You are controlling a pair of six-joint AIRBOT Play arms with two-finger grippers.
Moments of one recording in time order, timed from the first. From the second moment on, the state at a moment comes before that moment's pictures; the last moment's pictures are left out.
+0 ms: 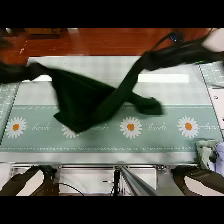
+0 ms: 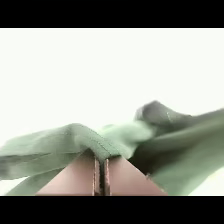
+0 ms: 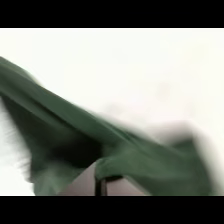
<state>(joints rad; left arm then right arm) 0.25 -0.95 1.14 0.67 -1.09 -1.22 0.17 -1.23 1.49 -0.93 1.17 1.32</state>
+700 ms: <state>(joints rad) 0.53 -0.77 1.70 0.69 -1.40 -1.38 -0.23 -0.69 1.56 -1.14 1.26 1.40</state>
